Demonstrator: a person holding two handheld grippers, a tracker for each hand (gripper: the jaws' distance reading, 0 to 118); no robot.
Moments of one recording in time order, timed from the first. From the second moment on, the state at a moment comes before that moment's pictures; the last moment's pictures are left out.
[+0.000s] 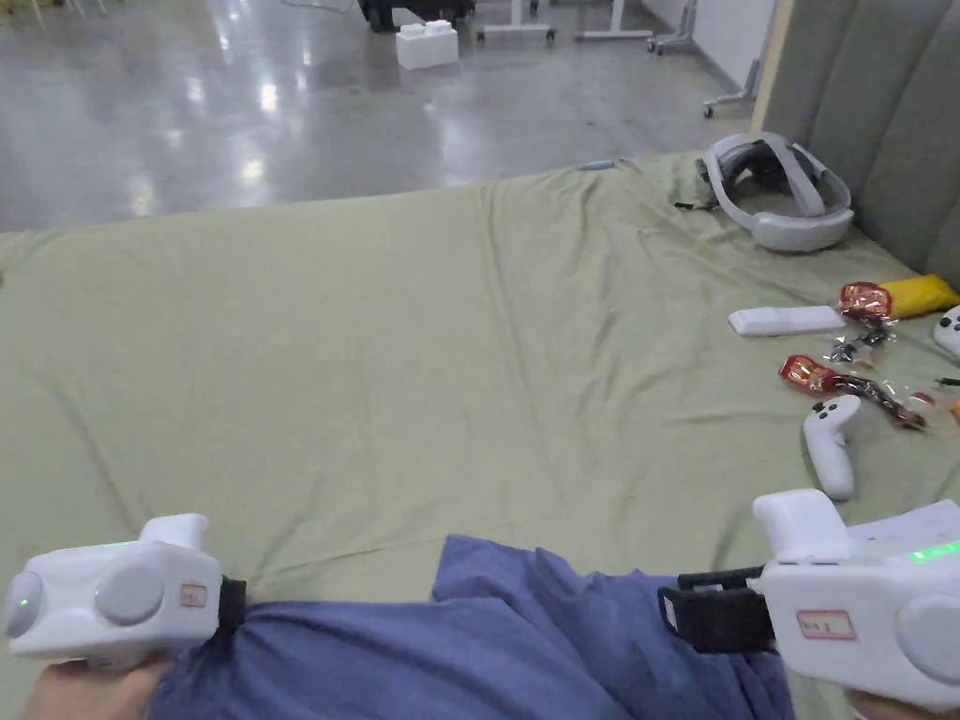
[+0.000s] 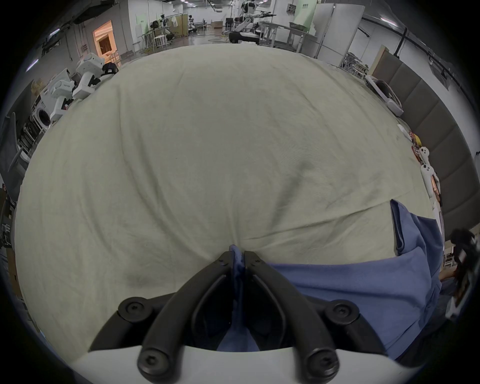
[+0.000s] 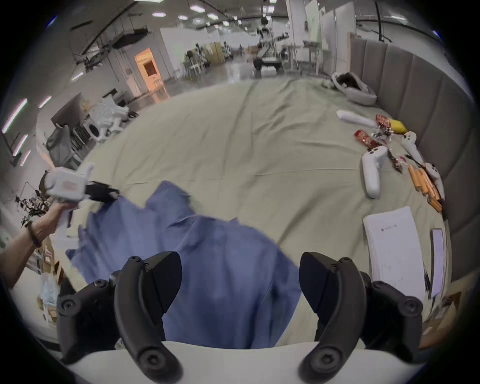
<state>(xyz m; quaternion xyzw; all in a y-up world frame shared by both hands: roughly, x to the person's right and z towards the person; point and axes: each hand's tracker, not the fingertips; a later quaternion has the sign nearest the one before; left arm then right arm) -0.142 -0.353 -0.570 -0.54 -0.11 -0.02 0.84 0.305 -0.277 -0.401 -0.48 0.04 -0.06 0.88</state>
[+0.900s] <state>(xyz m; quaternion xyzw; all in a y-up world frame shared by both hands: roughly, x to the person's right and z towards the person) -0.253 -0.095 -0.389 -0.24 -0.17 0.11 0.95 0.316 -0.140 -0.328 -0.27 0.00 -0.03 0.96</state>
